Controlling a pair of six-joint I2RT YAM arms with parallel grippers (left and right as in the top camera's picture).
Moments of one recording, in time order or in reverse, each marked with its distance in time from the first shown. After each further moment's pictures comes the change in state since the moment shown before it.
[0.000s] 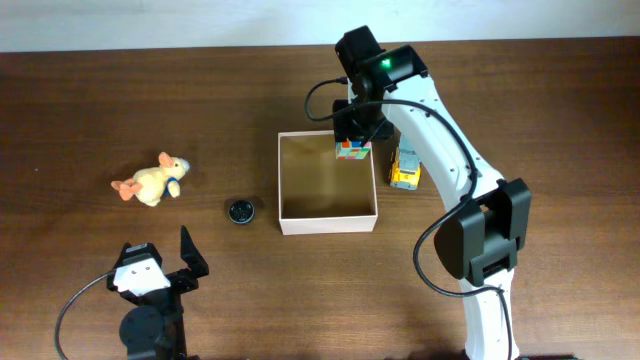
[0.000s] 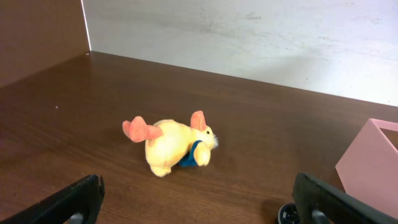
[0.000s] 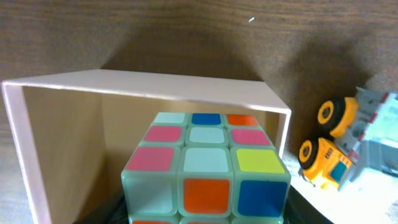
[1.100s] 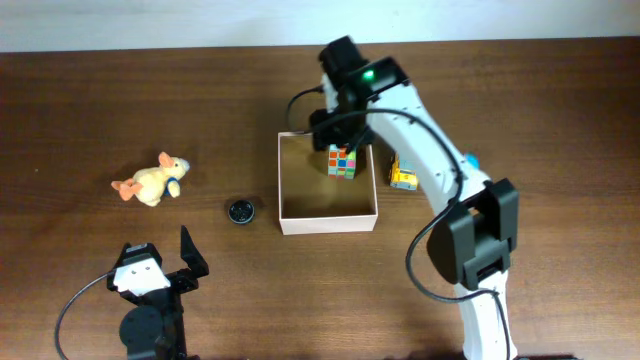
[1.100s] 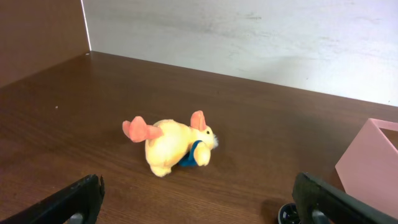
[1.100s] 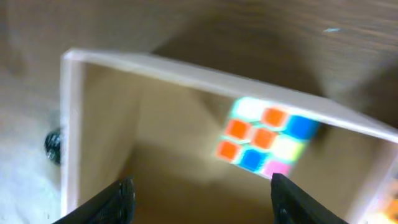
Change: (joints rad) left arm 0.000 0.000 0.000 0.000 0.000 0.000; right arm 0.078 0.002 -0.042 0.085 -0.073 -0.097
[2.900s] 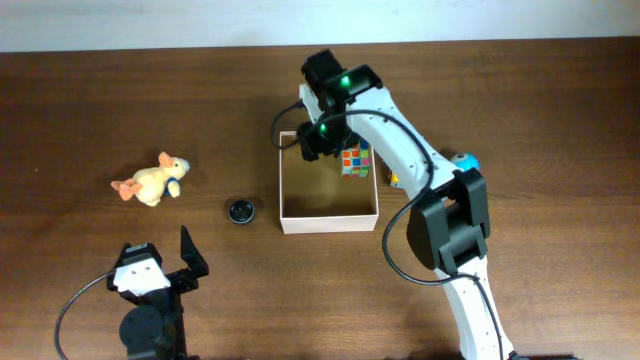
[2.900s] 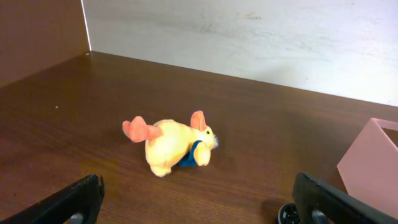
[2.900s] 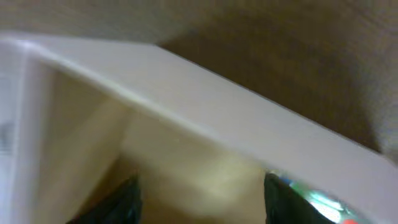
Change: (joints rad) left arm 0.000 0.000 0.000 0.000 0.000 0.000; right arm 0.002 0.156 0.133 -0.037 -0.042 -0.178
